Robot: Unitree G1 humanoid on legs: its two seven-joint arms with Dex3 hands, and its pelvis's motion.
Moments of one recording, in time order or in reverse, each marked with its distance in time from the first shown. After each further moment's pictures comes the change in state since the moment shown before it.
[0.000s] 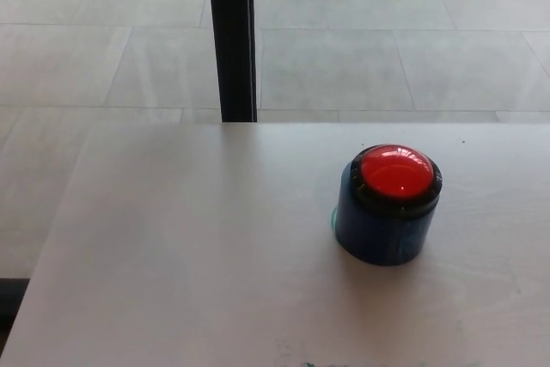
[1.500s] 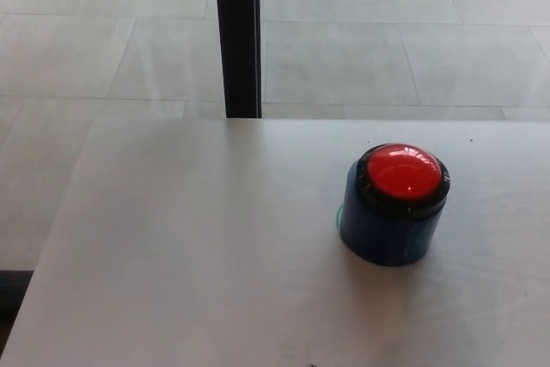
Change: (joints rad) left_arm -0.006 -0.005 -0.009 -0.006 0.006 0.000 -0.003; right_arm -0.829 -0.095 0.813 0.101 -0.244 -0.013 0.381
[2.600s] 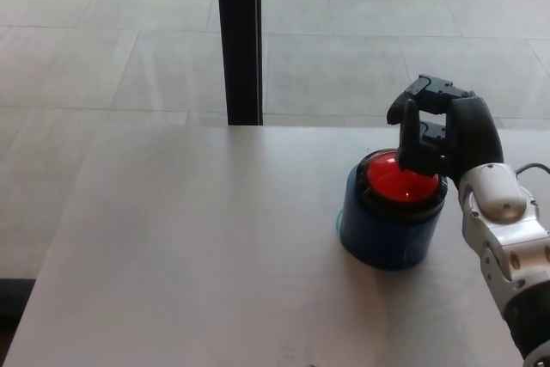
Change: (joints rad) left_arm -0.024 -0.006 0.002 -0.006 0.006 0.001 0.000; right_arm 0.210 0.341 0.394 0.089 -0.121 -0.179 -0.071
